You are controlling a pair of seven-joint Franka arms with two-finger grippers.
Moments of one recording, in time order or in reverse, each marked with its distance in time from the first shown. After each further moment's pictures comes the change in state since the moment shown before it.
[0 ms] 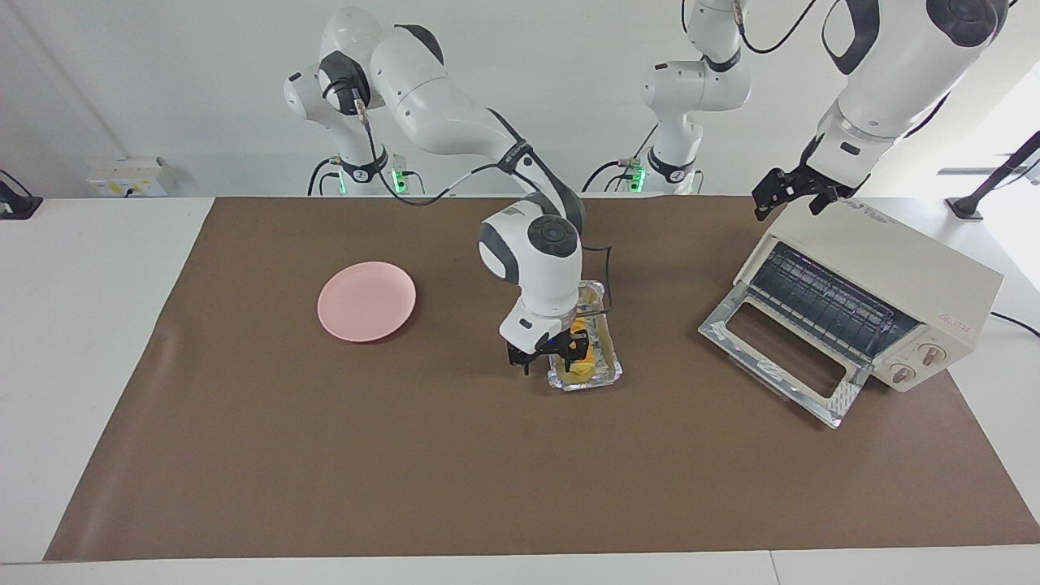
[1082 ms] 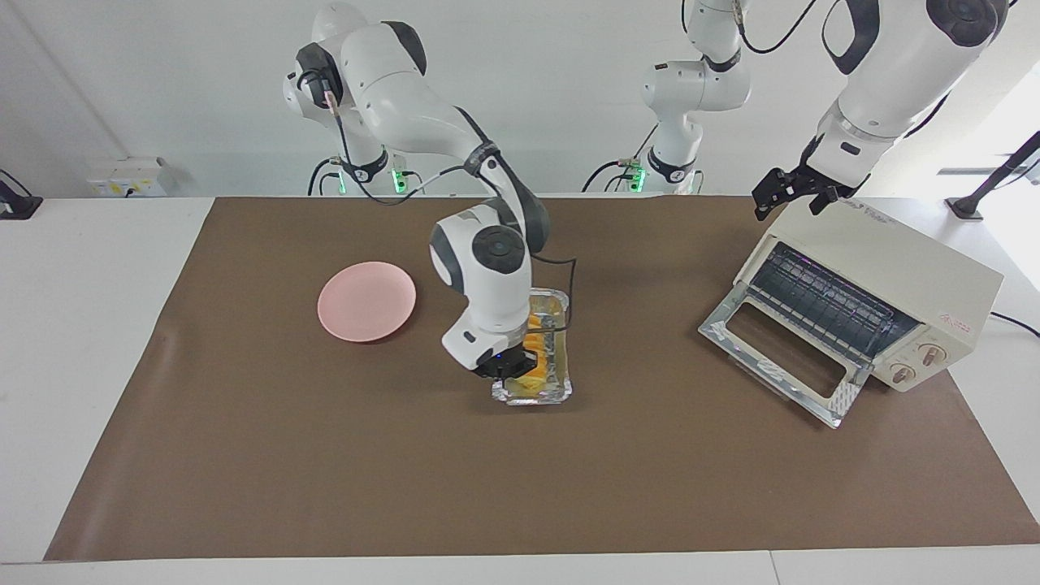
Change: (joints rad) left arm 0.000 0.000 0.000 0.000 0.000 0.000 0.000; right arm -0.192 -0.070 -0.015 0.033 0.024 -0.172 -0.107
